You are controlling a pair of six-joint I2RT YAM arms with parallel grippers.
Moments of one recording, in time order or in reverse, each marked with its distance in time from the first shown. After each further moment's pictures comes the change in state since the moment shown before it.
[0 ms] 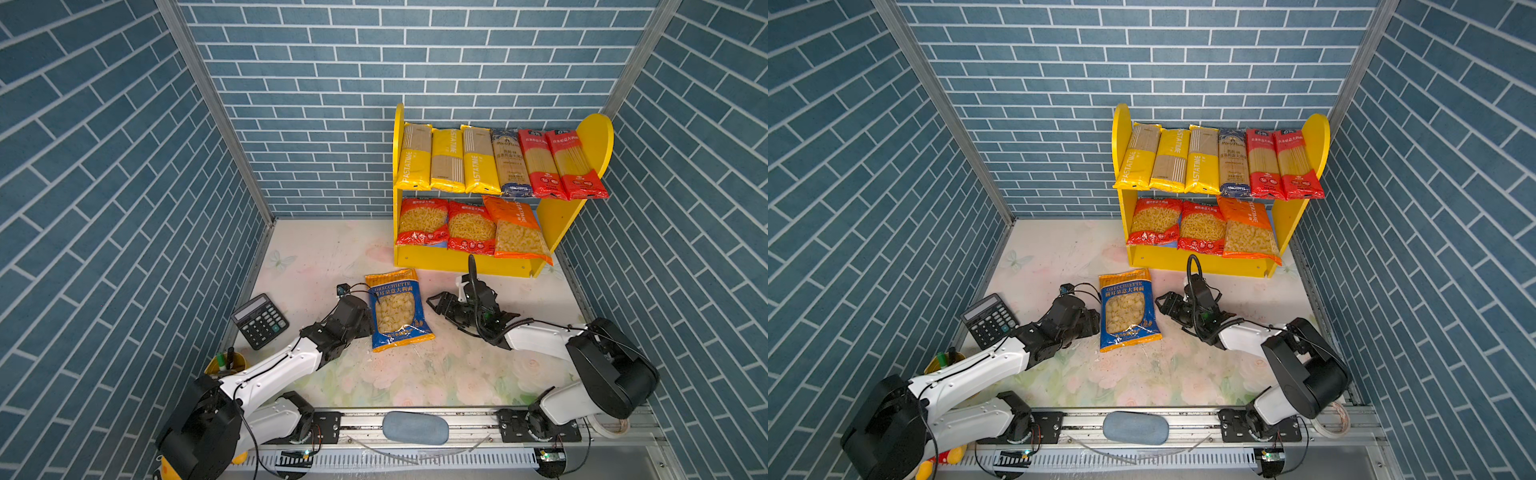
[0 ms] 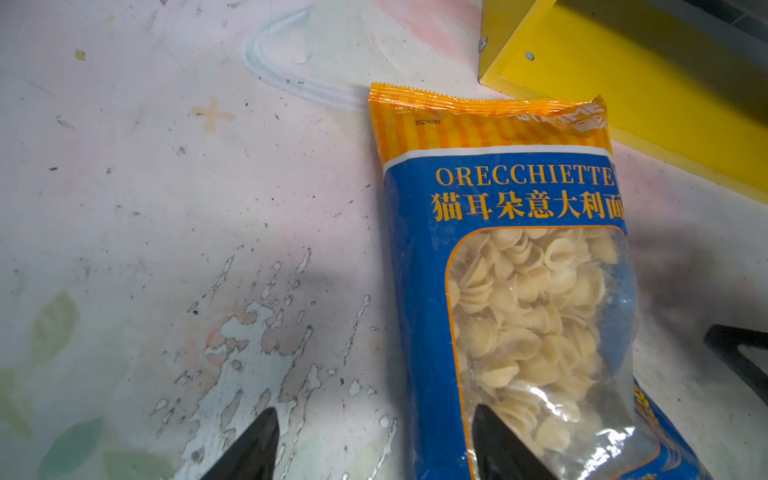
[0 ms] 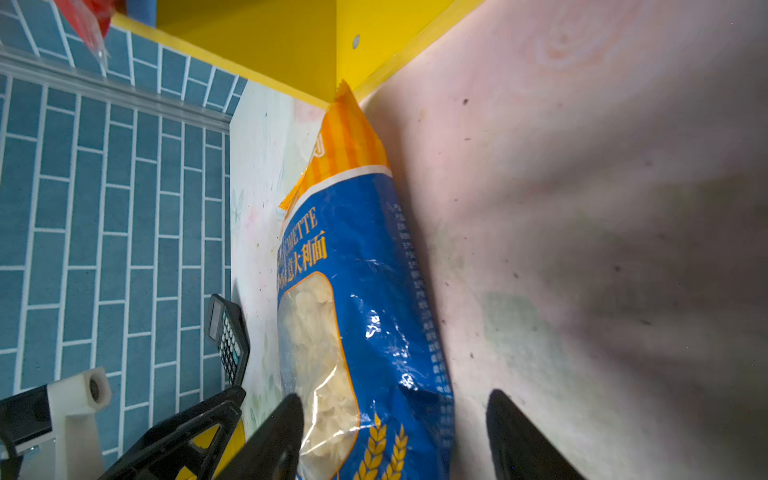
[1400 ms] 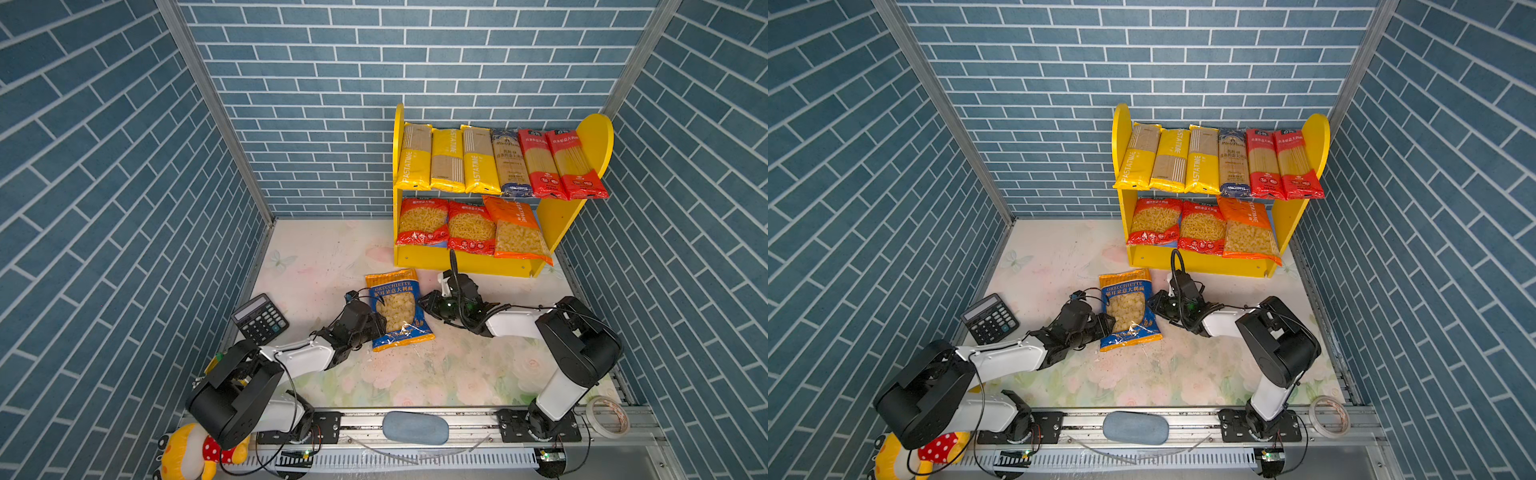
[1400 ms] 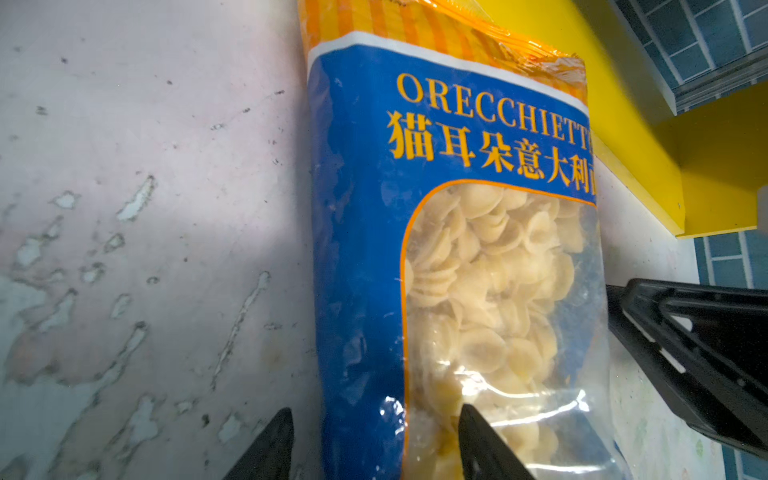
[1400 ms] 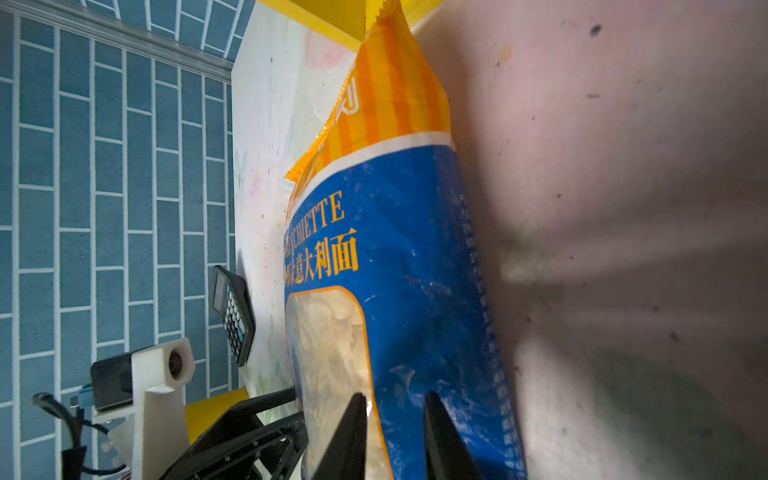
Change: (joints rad) left arm -0.005 0.238 -0.105 0.424 0.212 -0.160; right arm 0.032 0.182 0.122 0.043 -0.089 -0.013
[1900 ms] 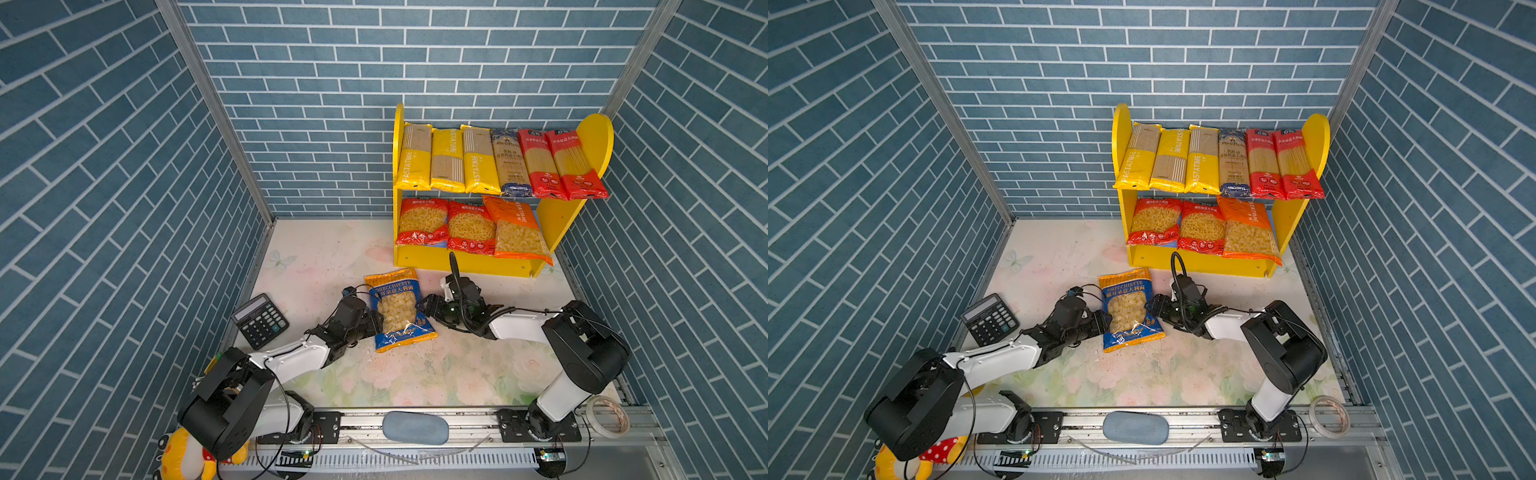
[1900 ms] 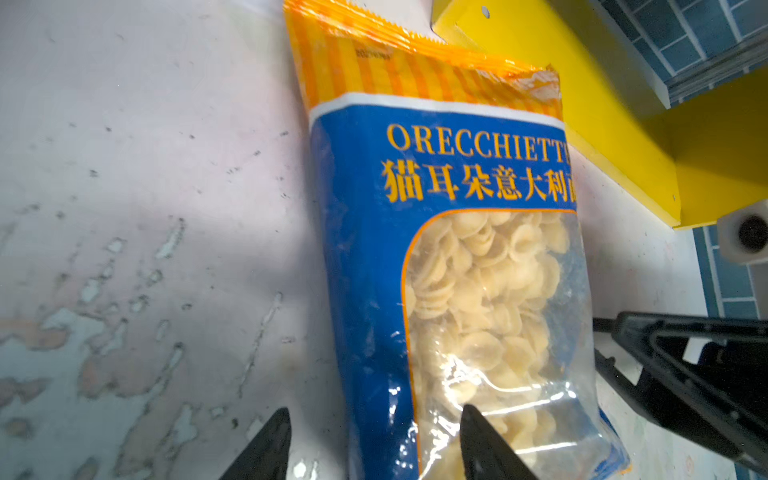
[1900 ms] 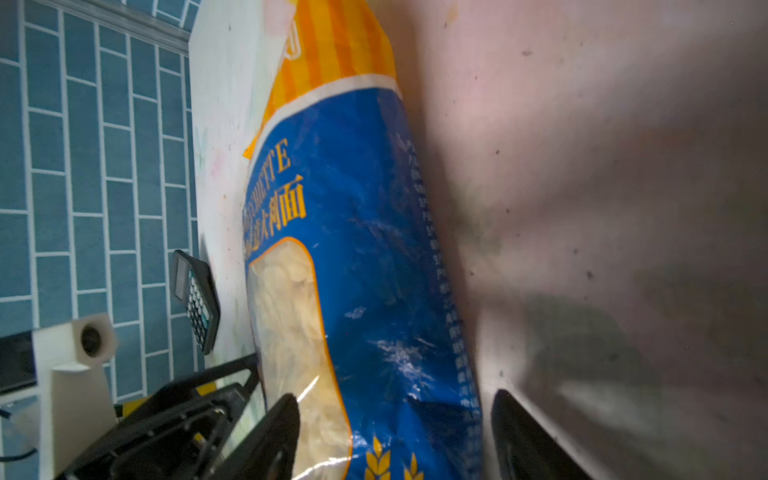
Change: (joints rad) left arm 0.072 -0.076 0.017 -0.087 0.031 0.091; right arm 0.001 -0.035 -0.024 -0.119 0.011 -0.065
